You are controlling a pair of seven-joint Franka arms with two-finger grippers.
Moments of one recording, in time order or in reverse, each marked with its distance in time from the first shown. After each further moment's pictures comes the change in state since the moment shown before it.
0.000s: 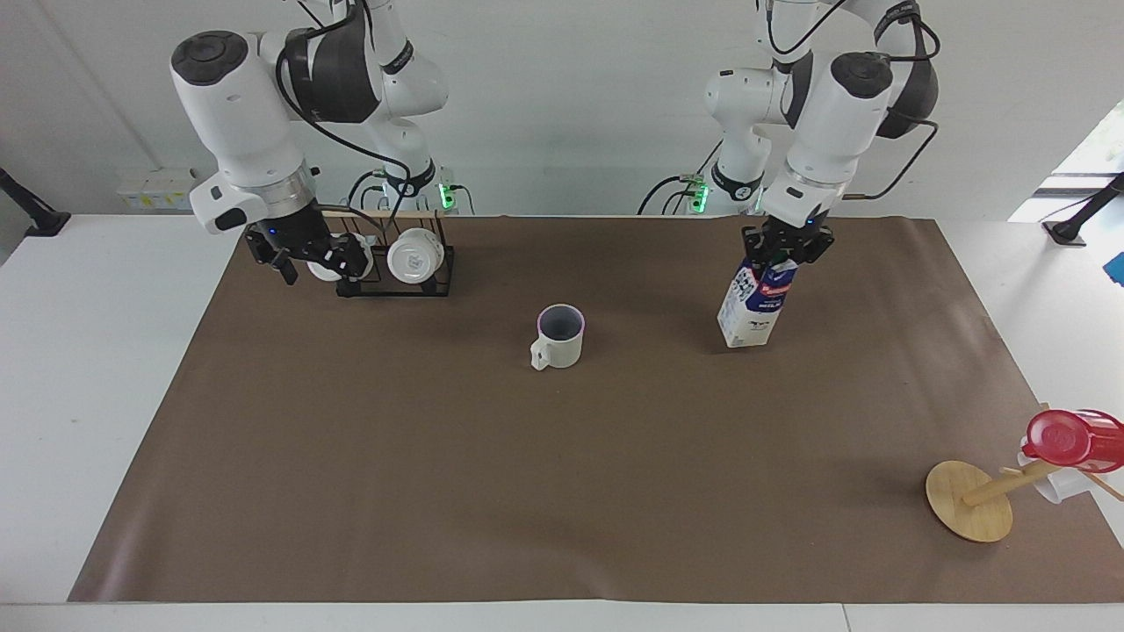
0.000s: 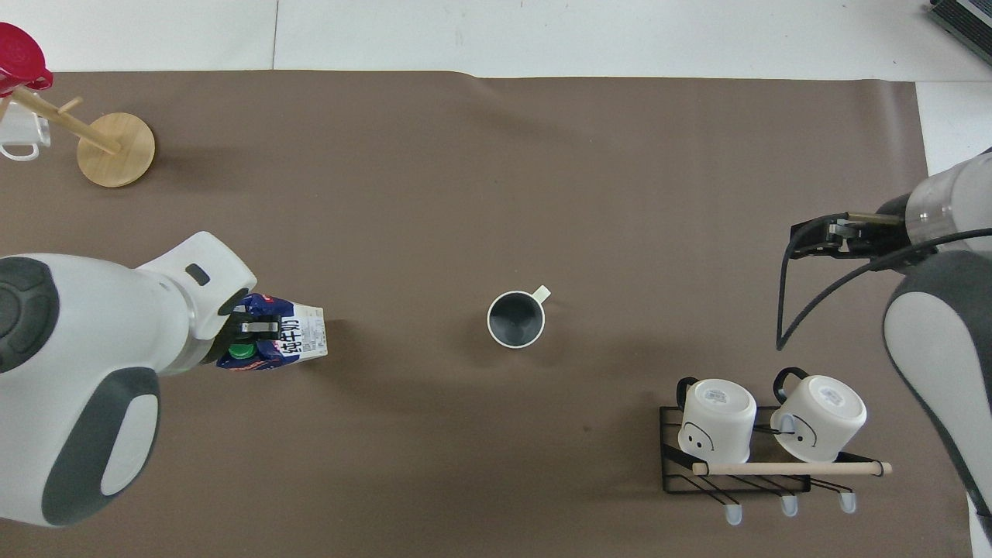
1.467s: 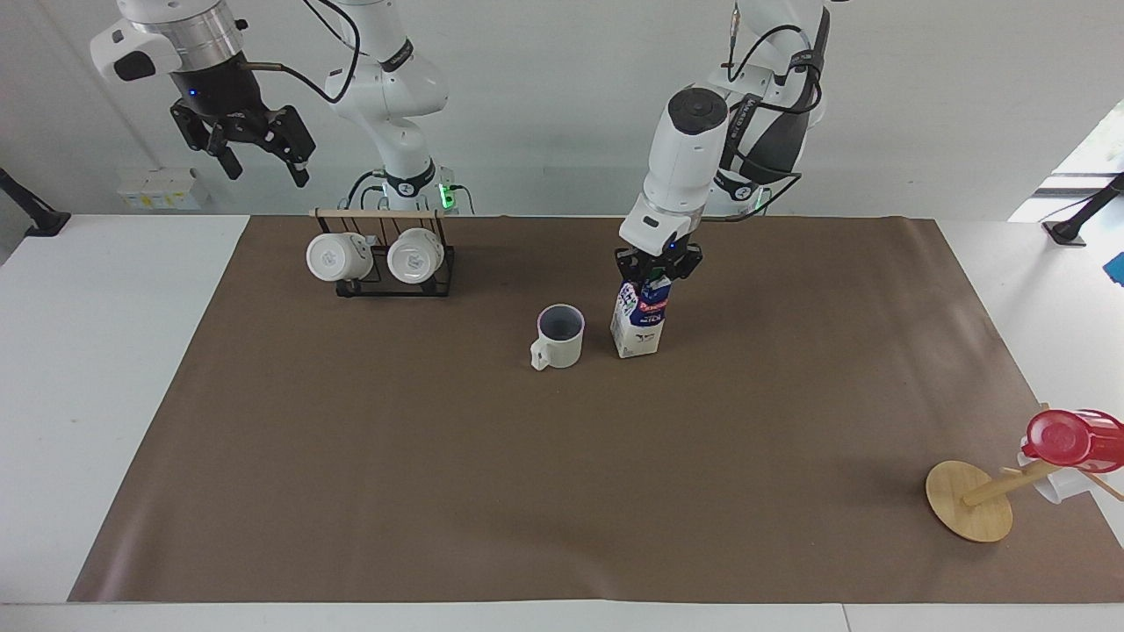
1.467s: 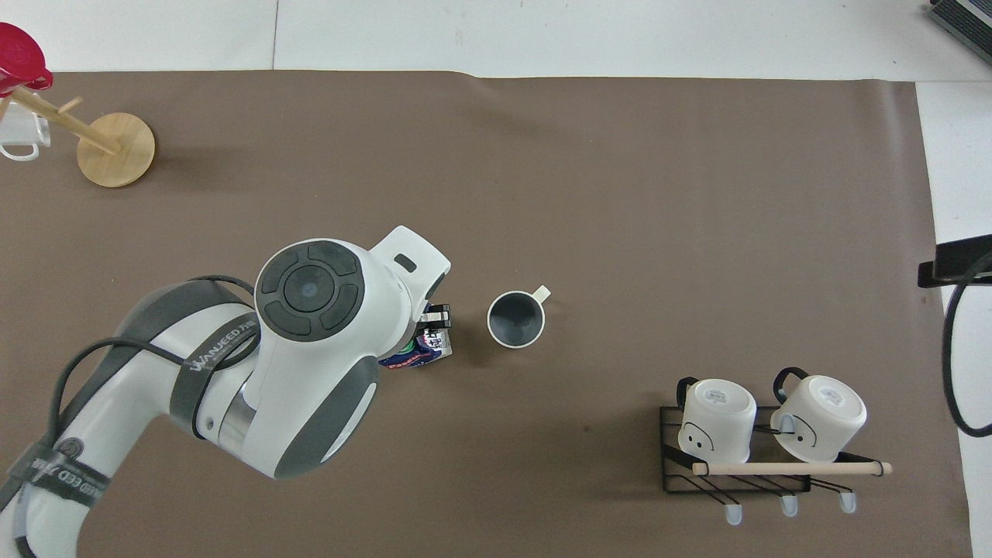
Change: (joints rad) left arm -0.270 0.257 0.000 0.197 -0.013 0.027 -0.352; right arm -0.039 -0.066 0.003 0.308 0.027 -0.389 -0.027
